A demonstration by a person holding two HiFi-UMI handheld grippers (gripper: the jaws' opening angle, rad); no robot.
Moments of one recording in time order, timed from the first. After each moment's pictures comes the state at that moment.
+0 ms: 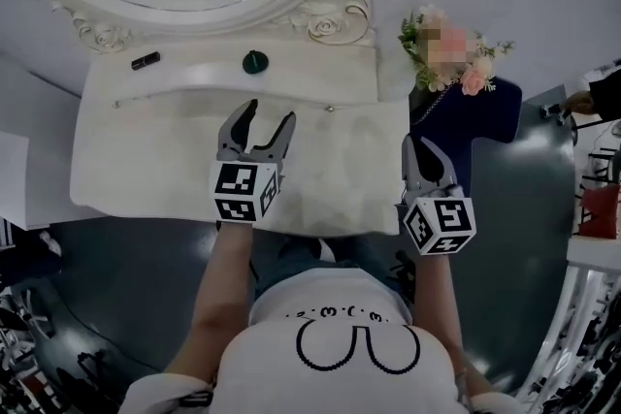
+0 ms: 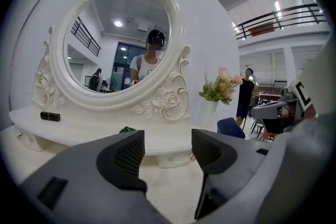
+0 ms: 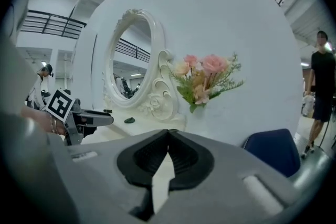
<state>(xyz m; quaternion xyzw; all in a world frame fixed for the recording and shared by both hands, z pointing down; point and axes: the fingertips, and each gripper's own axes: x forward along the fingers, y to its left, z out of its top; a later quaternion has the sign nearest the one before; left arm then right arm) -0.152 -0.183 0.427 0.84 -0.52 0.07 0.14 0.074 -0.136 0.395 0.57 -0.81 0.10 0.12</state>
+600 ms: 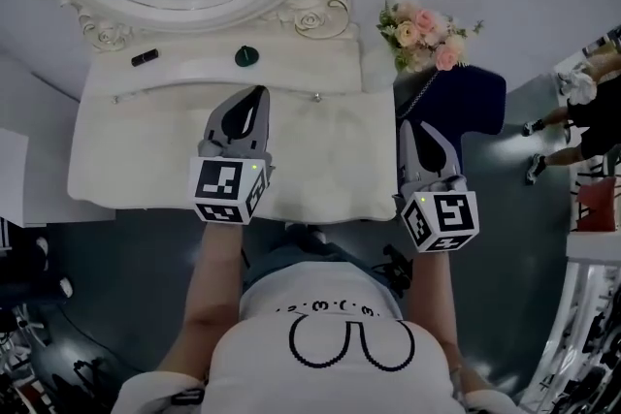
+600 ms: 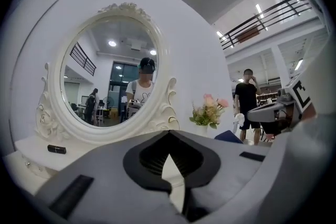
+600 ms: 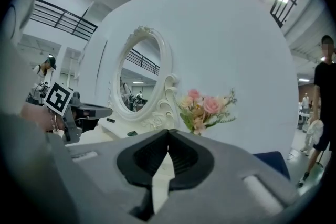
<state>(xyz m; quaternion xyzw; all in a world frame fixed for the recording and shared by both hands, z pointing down) -0.145 -0.148 0.337 0.85 -0.52 0.02 0.05 0.073 -0.102 0.326 0.57 -0.81 0.02 0.09</state>
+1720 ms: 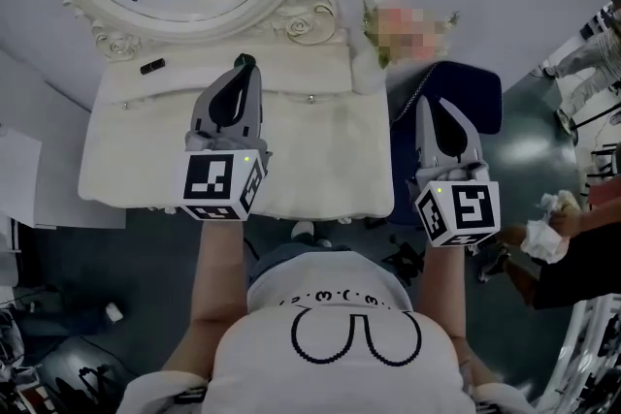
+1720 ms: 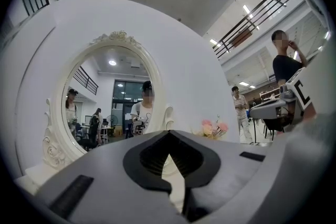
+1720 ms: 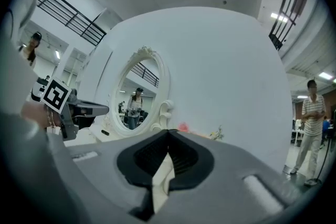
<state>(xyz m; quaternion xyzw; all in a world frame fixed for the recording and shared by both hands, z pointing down) -0.130 -0.122 0.243 0.83 -0.55 -0.03 -0.04 0.099 -0.080 0.239 0.58 -0.81 -0.07 0.05</state>
